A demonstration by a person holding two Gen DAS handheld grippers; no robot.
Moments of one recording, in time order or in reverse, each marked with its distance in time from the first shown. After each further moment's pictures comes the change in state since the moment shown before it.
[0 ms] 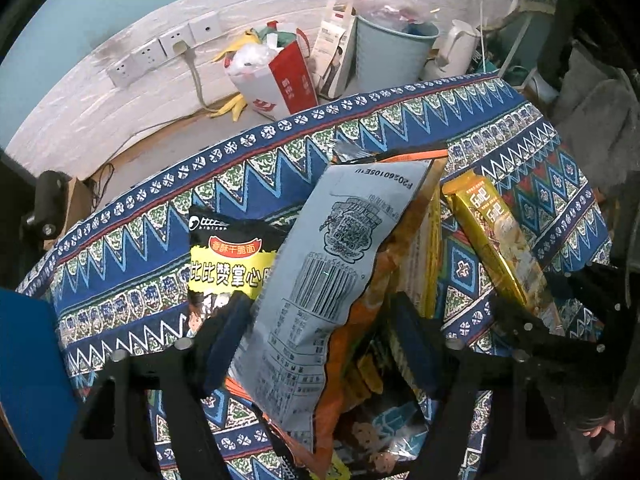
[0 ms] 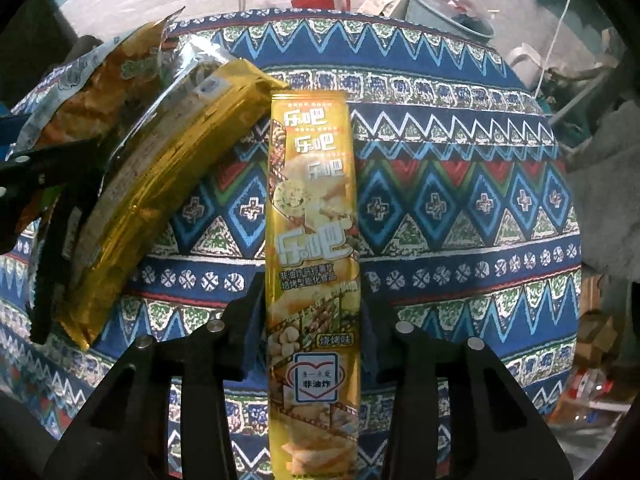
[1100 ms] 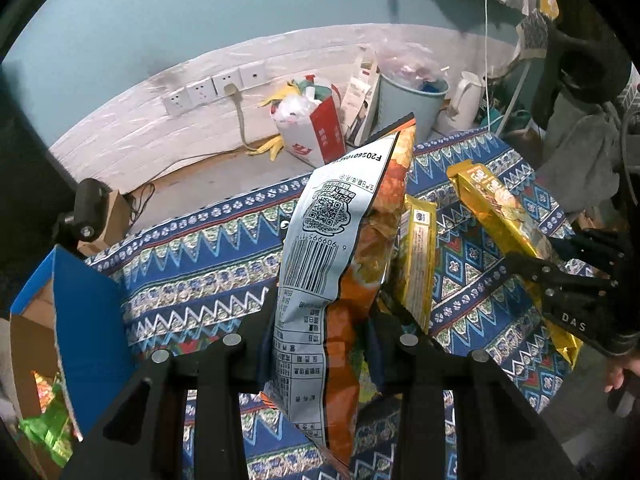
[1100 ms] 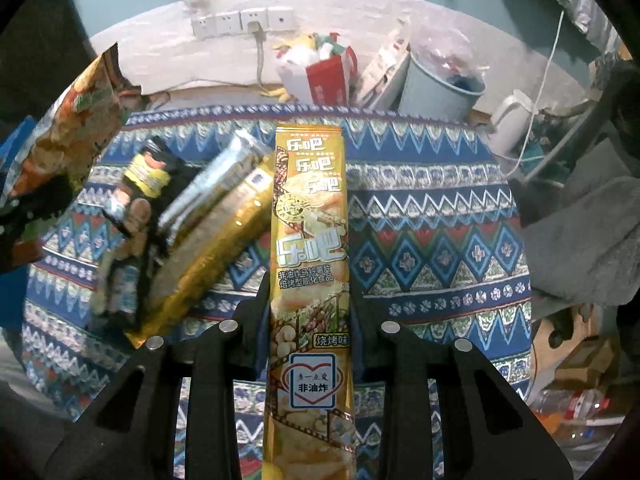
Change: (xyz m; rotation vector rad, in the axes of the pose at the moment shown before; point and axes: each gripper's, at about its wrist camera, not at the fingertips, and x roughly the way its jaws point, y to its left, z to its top) left arm -0.102 0.037 -0.044 -0.065 -0.171 0.044; right arm -0.093 0.013 0.012 -0.030 -0.186 0.034
